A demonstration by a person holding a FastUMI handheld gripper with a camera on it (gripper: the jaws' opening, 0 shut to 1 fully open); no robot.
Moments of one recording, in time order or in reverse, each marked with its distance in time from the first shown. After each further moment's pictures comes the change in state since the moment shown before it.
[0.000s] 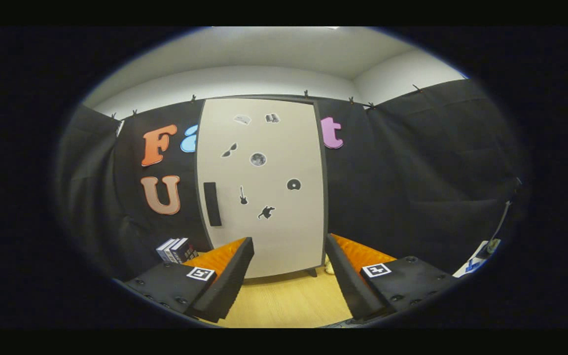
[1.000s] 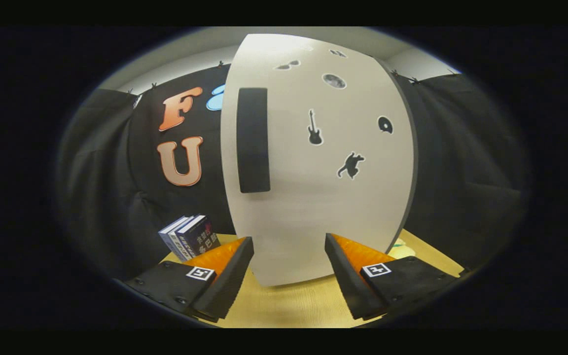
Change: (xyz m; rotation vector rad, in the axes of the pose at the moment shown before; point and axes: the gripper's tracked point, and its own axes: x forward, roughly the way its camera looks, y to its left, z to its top) arm 0.147 0.134 -0.132 -0.037 0.182 0.193
